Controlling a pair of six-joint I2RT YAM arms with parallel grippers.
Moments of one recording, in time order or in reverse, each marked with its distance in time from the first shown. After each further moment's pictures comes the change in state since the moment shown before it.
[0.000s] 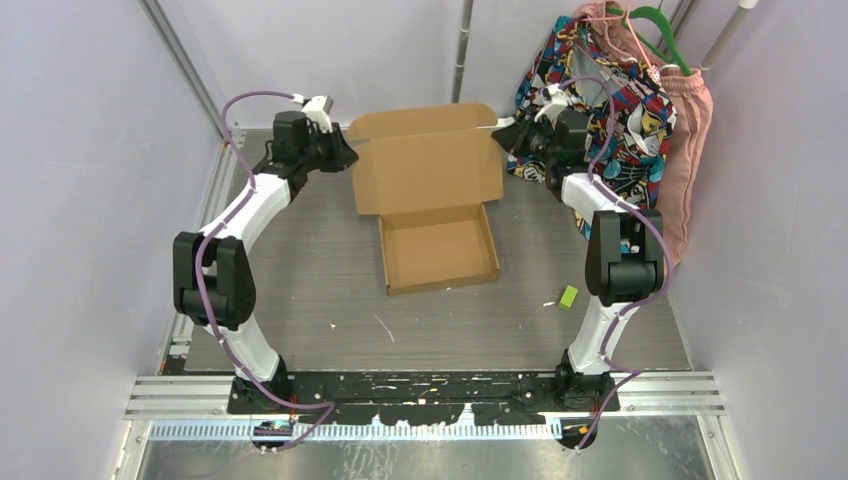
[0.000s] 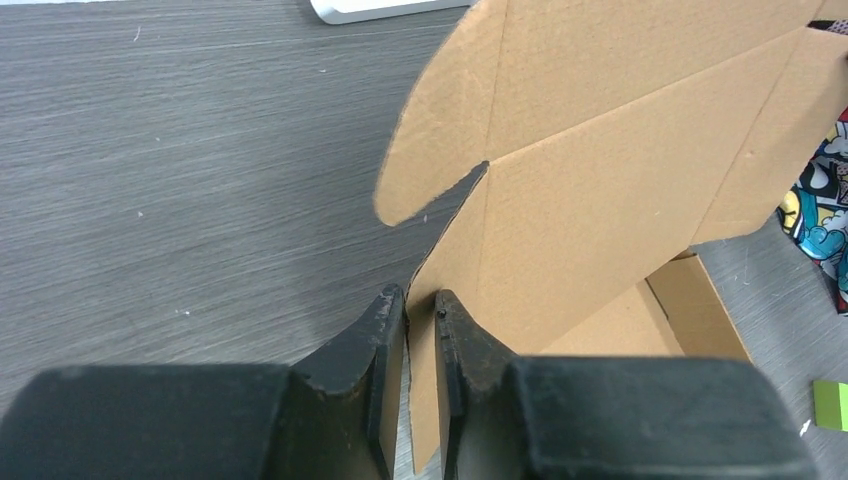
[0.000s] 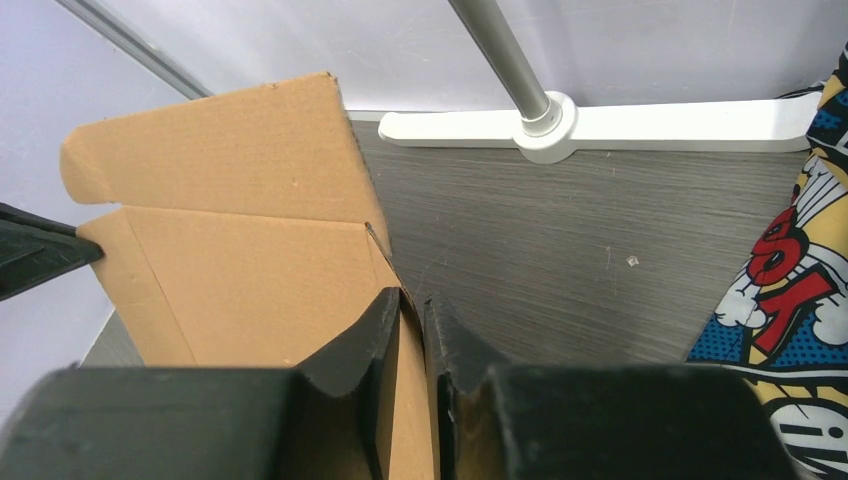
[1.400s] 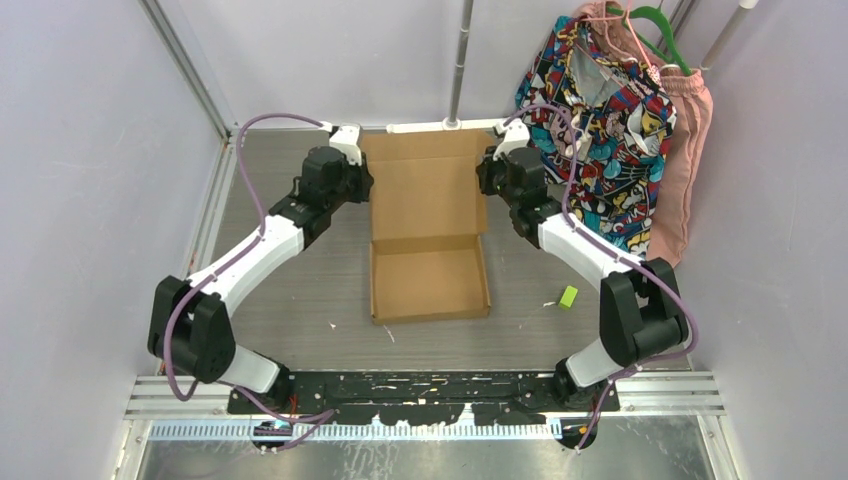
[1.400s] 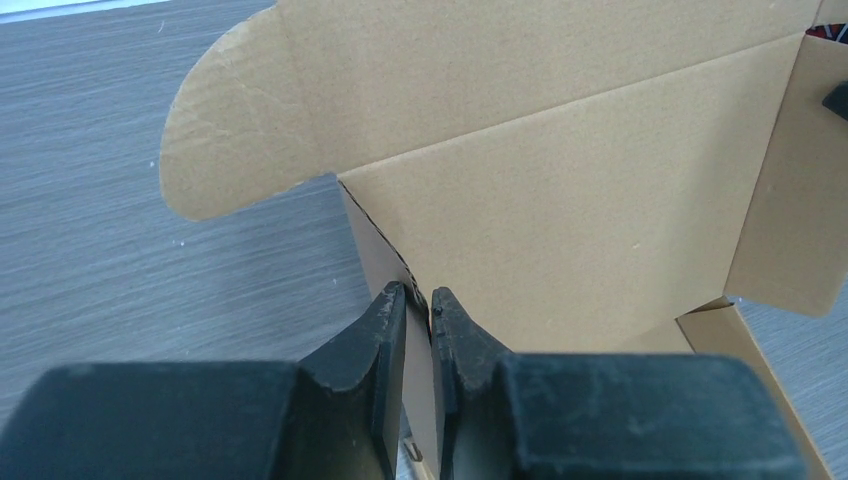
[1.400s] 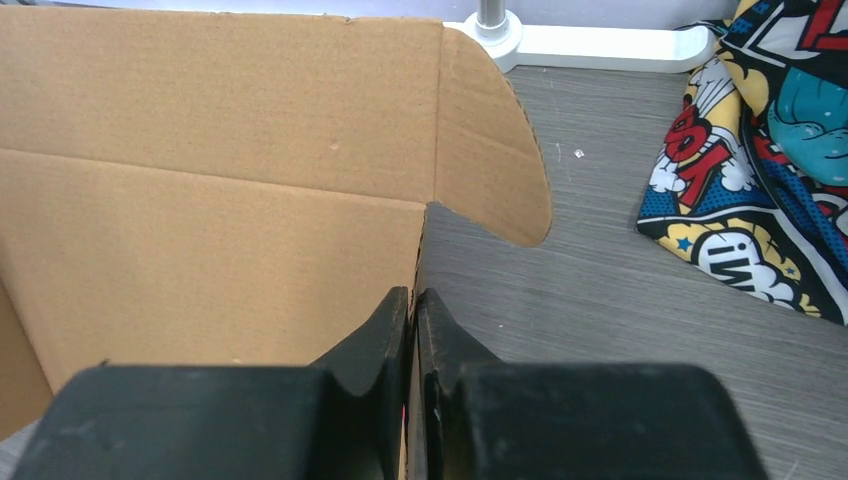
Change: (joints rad) left arm -0.265 -0.268 -0.253 0.045 -0.368 0.055; right arm 0.316 -0.349 -0.304 -0.156 0.569 -0.252
